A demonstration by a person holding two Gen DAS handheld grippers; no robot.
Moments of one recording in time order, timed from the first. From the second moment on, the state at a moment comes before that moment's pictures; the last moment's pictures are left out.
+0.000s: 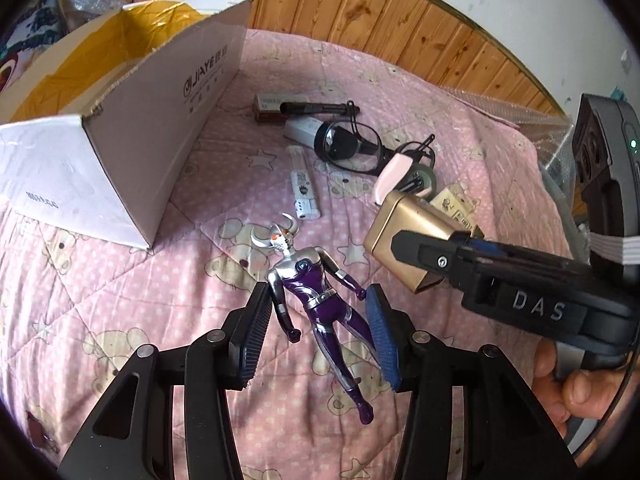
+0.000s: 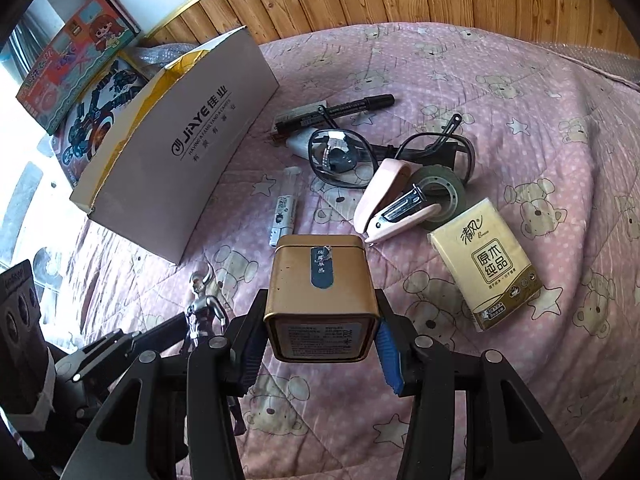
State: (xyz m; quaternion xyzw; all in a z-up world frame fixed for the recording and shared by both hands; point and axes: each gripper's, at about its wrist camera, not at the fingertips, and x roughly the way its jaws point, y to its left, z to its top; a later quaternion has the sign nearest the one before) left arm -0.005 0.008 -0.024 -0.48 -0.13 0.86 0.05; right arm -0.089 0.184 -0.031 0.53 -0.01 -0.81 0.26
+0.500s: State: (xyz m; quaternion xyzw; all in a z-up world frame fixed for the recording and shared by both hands) left arm -0.007 -0.019 0.029 -0.45 -0.10 0.88 0.06; right arm -0.082 0.163 0.014 0.50 -0.02 -0.82 0.29
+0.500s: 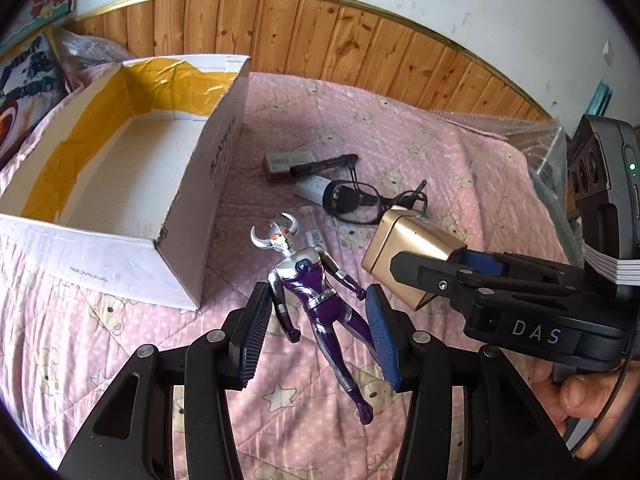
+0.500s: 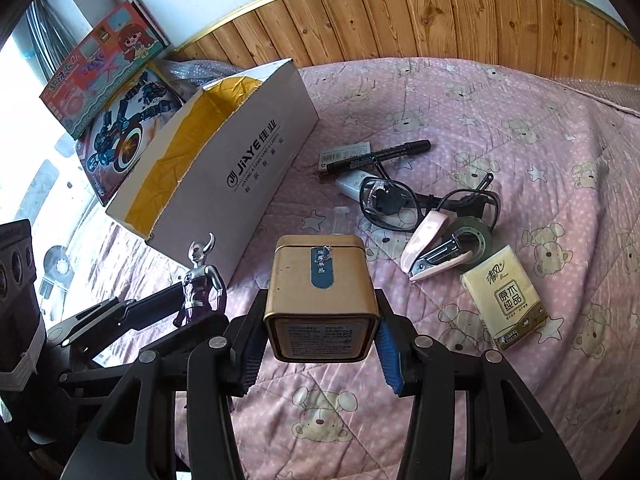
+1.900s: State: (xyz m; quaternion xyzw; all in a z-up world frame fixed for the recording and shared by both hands) left arm -0.094 -0.146 0.086 -0.42 -0.09 0.91 -0.01; right arm -0.162 0.012 0.103 0.44 0.02 -0.83 0.36
